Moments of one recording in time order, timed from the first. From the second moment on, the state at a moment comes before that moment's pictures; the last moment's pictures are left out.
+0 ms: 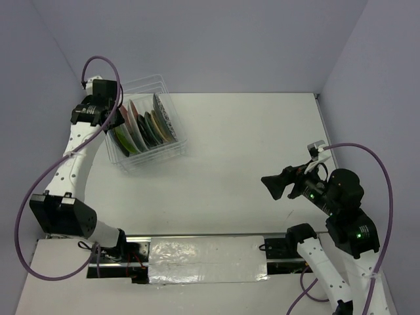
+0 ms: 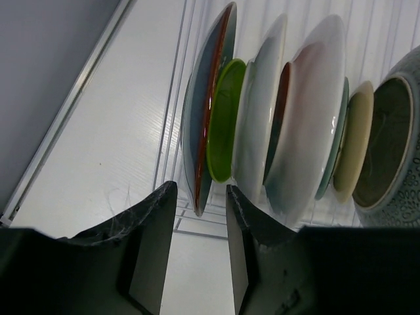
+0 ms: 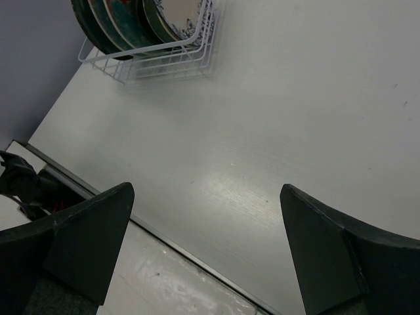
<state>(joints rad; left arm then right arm) -0.07 1.45 1.57 -0.89 -0.47 -0.45 0.24 0.43 0.97 -0.80 -0.35 0.28</state>
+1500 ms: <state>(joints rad) -0.01 1.77 1.87 -1.12 -0.53 -0.37 0.24 0.40 0.91 -0.72 -0.41 0.30</state>
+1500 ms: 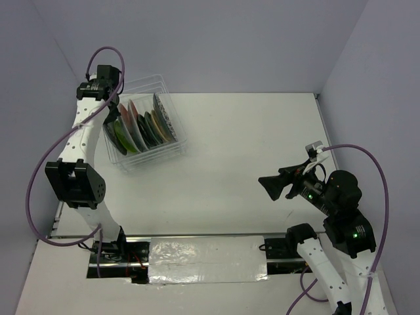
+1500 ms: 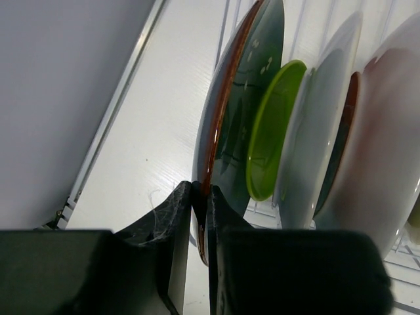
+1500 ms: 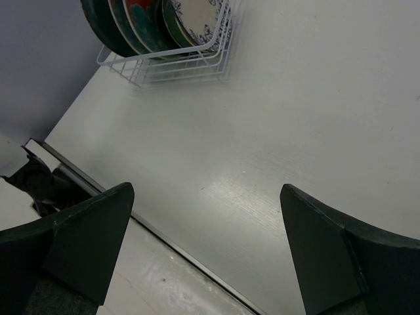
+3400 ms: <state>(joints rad) -0.08 0.98 1.14 -0.33 0.61 -0.70 0.26 0.79 1.03 -0.28 -0.62 0.63</state>
